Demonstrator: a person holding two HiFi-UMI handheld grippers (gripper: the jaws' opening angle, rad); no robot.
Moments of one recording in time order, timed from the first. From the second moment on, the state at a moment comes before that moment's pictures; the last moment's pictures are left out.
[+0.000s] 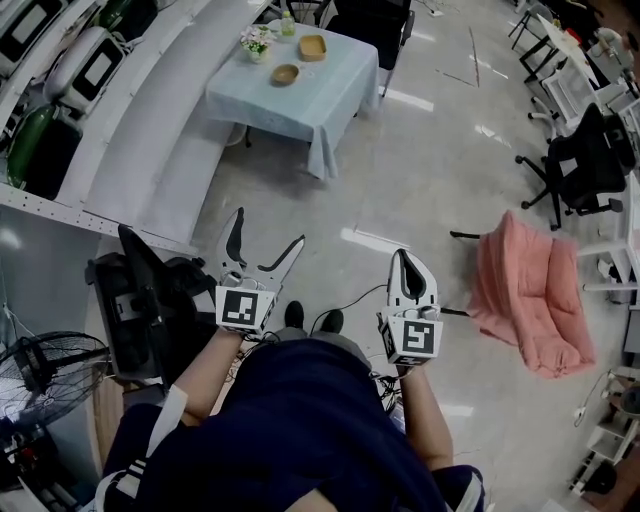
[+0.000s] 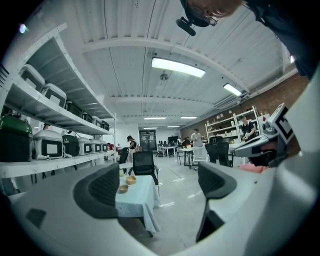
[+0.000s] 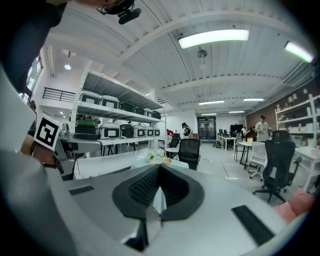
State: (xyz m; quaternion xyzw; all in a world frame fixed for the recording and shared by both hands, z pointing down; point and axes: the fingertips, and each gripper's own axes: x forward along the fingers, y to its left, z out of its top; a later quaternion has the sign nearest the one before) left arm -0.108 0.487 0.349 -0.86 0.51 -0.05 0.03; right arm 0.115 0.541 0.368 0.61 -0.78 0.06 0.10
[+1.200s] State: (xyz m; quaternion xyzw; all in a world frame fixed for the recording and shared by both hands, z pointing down) left arm -0.117 0.231 0.354 -0.86 0.51 -0.05 0.03; right arm 0.106 0.299 0.376 0.59 -0.80 0.06 0.09
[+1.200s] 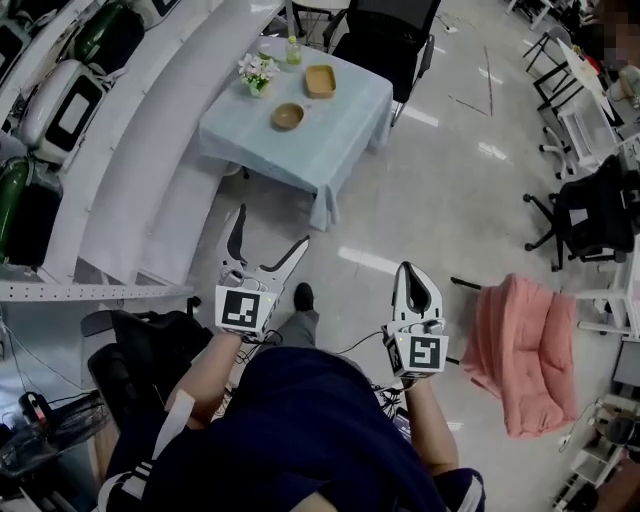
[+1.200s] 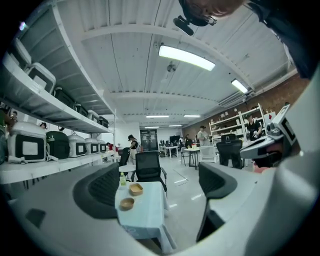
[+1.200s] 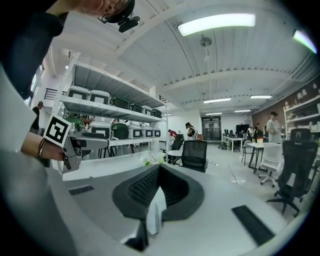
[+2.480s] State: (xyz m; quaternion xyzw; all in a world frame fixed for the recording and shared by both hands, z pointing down) left arm -0.067 -0.169 0.428 -0.83 0.55 -0.09 -0.04; right arm 0.163 -0.059 0.411 0.55 -0.82 0.08 0.11
